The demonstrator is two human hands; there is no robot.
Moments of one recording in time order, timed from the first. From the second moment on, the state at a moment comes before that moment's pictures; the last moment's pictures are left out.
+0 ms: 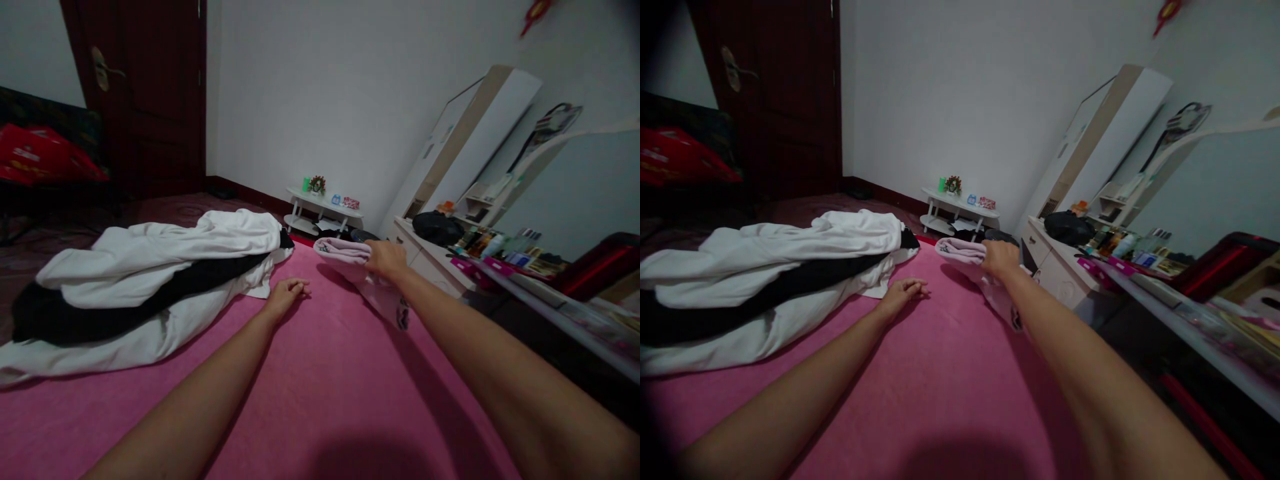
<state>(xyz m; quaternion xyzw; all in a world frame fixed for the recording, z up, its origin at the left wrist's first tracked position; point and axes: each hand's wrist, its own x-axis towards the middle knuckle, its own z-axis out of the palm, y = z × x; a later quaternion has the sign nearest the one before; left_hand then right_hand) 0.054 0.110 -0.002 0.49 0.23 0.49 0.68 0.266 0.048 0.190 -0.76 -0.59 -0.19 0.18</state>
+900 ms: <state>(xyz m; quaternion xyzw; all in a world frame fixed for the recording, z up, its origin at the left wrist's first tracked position) 0.065 0.115 -0.008 0.58 0.26 0.45 0.62 0.352 0.075 0.047 -0.76 -0.62 -0.17 0.01</state>
